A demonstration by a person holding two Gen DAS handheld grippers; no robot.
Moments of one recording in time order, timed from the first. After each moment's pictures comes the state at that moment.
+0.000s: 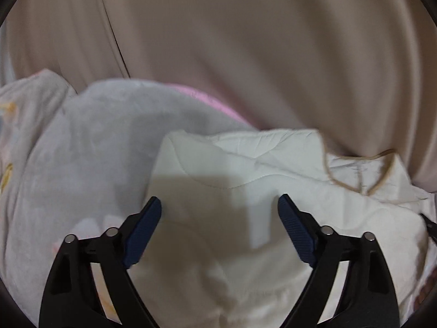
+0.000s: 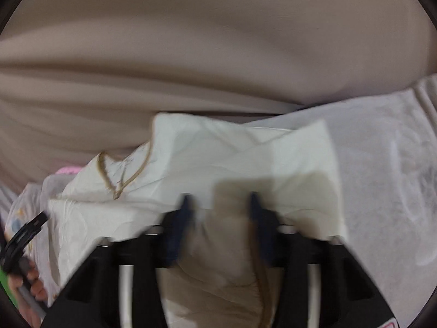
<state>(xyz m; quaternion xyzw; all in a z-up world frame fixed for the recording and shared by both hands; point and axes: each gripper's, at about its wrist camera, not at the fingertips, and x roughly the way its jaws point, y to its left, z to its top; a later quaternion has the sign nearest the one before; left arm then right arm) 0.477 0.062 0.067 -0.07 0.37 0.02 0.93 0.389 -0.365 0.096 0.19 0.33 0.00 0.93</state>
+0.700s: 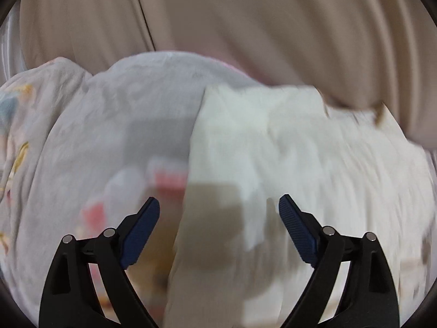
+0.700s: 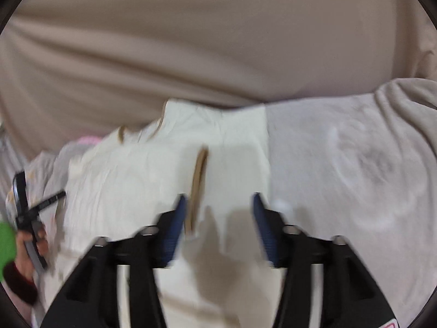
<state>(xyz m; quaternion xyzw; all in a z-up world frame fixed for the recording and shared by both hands) 0.362 0.106 0.048 -0.02 0.37 -0.02 0.93 0.213 -0.396 0.082 0.14 0.34 0.00 0.93</state>
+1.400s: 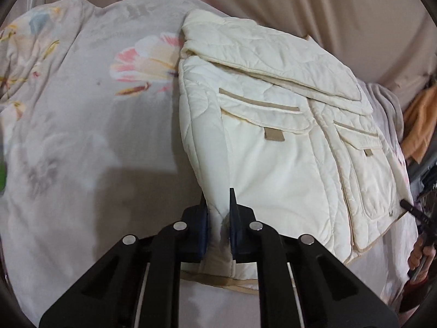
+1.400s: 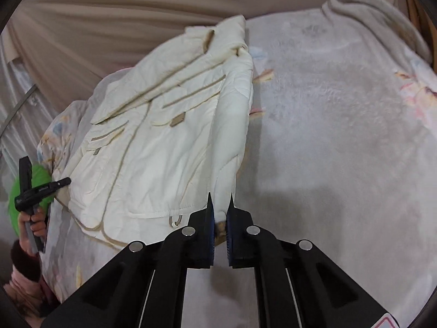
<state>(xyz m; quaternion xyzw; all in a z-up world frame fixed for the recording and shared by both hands) 0.111 0.142 0.029 -0.05 0.47 -0.15 0.87 -0.042 -0.357 0.033 0.20 0.40 0.04 0.89</state>
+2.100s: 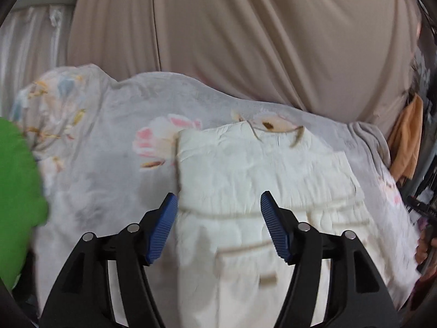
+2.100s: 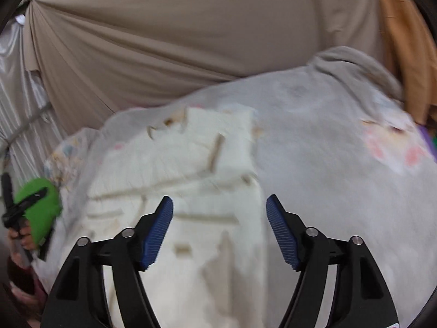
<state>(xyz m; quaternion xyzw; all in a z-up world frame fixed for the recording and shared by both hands) 0.101 0.154 0.118 -0.06 0.33 -0.14 0.93 -0.054 -0.377 0.100 0.20 0.30 0.03 0.93</state>
